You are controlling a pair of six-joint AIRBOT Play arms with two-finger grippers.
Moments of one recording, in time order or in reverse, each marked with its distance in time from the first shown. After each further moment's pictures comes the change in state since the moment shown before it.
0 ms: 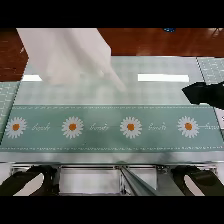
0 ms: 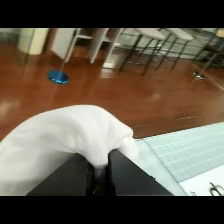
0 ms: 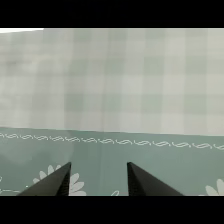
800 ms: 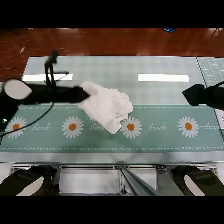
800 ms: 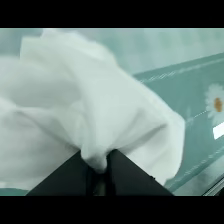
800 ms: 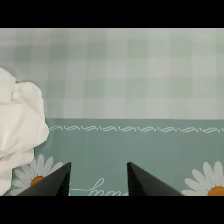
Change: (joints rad) left arm -0.215 0.031 -0.977 0.018 0.092 0.014; right arm 0.000 -0.048 -0.008 -0.055 0.039 0.023
